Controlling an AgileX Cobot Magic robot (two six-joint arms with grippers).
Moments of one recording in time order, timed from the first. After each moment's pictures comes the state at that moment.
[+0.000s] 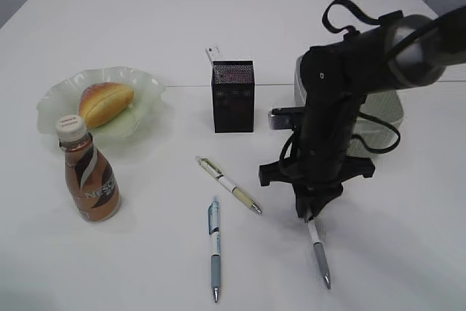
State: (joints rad) left arm 0.00 1.10 -0.67 -0.28 0.76 0.14; right arm 0.42 2.08 -1.36 0.07 0.94 0.30
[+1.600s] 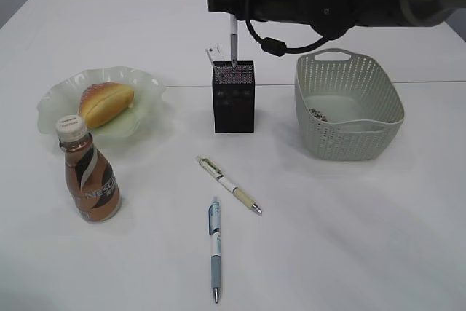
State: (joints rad) left arm 0.00 1.10 -0.67 -0.28 0.78 0.14; right arm 0.39 2.06 -1.61 -0.22 -0.08 0.27
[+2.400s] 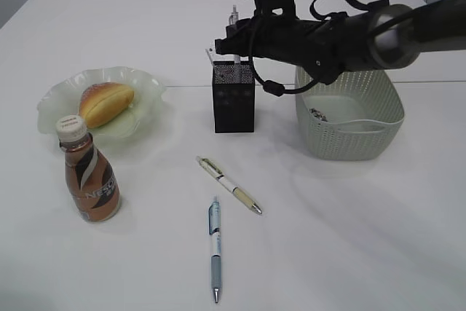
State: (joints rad) left arm 0.00 1.10 -0.67 -0.28 0.78 0.14; right arm 0.35 2.21 -1.61 -0.31 -0.25 0.27
